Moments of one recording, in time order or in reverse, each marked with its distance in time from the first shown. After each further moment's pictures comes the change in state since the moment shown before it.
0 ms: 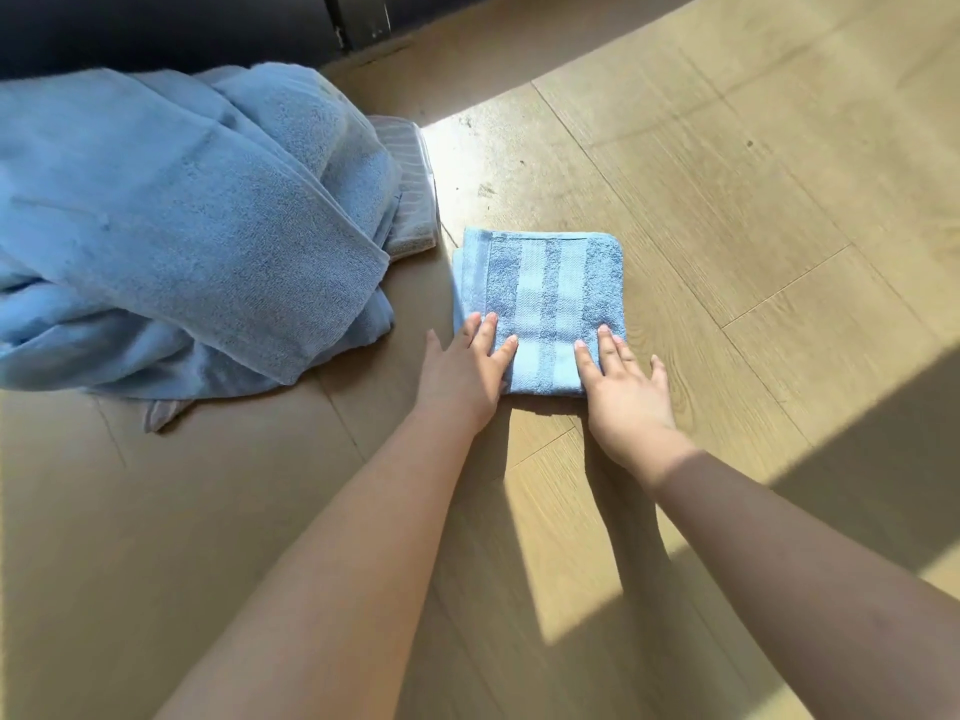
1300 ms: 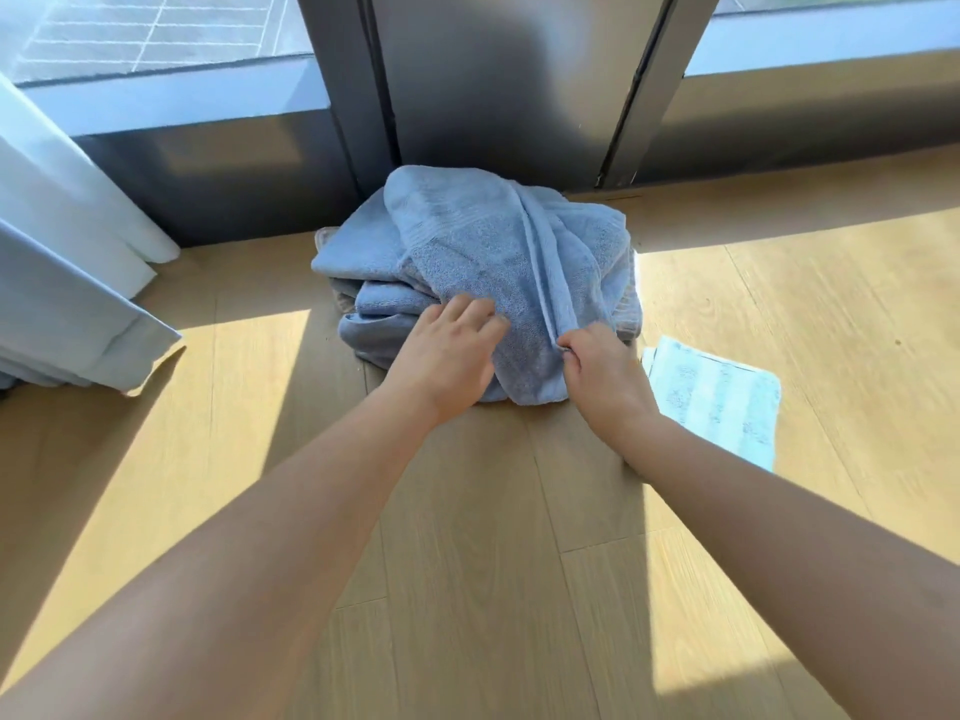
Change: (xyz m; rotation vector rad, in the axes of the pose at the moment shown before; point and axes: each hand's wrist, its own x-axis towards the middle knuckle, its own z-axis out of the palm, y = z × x) left_hand -0.178 -0.188 -0.047 -0.015 0.660 -0.099; right_hand -0.048 -0.211 -0.118 0.360 0.433 -0.426
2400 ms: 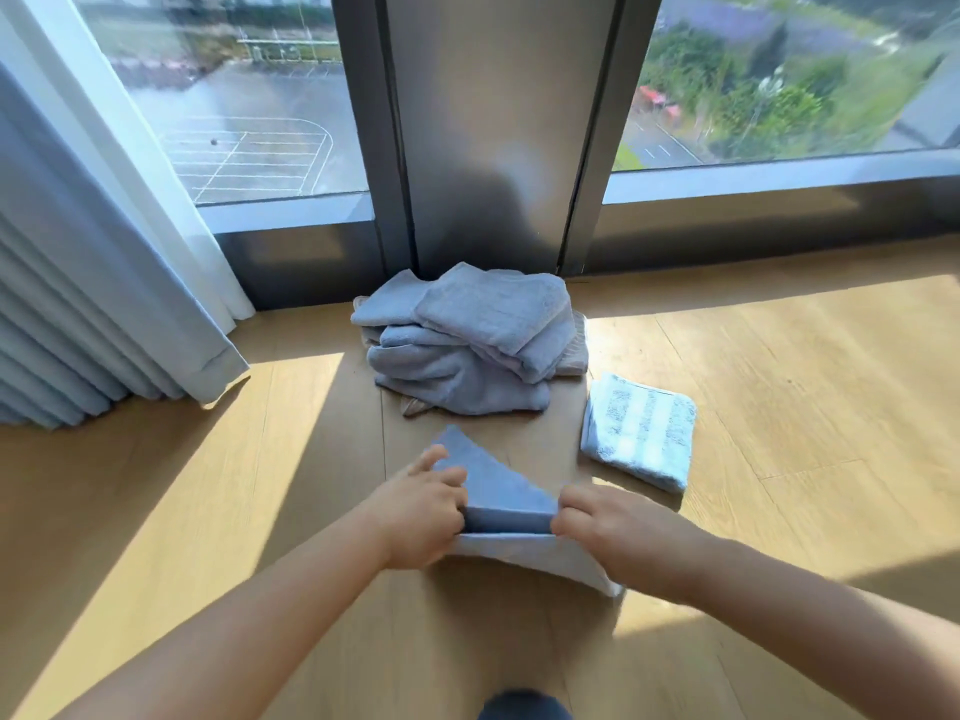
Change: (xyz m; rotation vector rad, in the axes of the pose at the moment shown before) left_hand -0.173 0.114 -0.080 0.258 -0.308 0.386; right_hand -0.233 0.011 -0.085 -0.411 -0.112 -0.863
